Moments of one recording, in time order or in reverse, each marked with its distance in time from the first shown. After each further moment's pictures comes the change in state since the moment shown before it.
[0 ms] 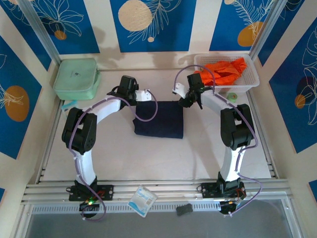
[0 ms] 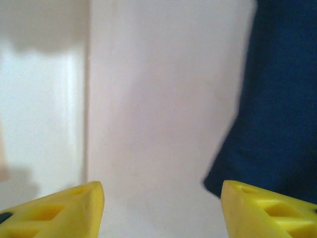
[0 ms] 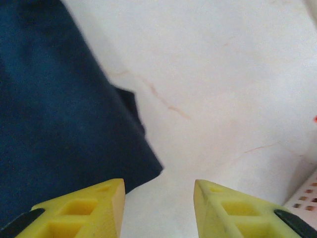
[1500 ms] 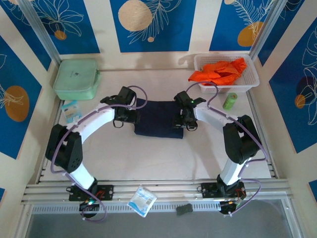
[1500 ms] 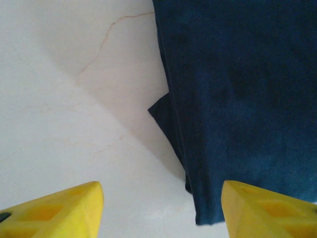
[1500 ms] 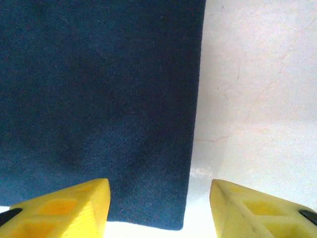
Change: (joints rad) left arm -0.108 -0.272 -0.145 -0.589 -0.039 -1.471; right arm 0.227 -0.189 -0.219 -0.372 0.096 1.282
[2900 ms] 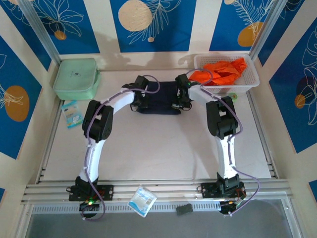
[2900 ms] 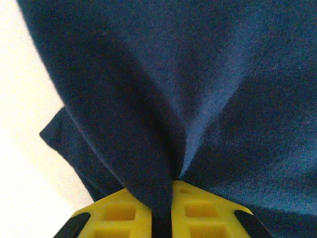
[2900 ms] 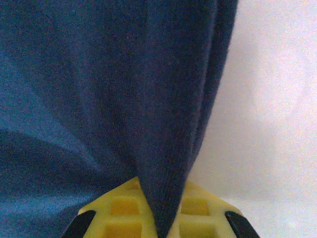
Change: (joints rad) left arm 0.067 0.650 0.620 0.043 -0.020 0.049; right arm -0.171 0.517 0.572 0.051 -0.132 -0.094
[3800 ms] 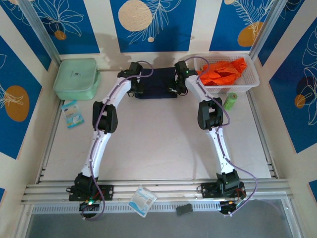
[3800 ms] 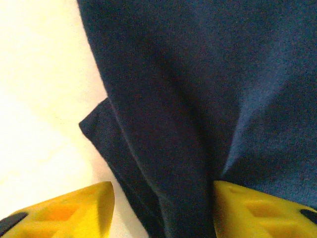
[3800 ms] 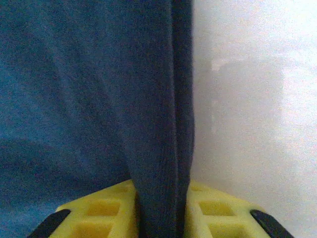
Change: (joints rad) left arm 0.109 0.388 0.710 -0.278 -0.009 0.036; right arm -0.052 0.438 0.756 -0.204 -0.047 0.024
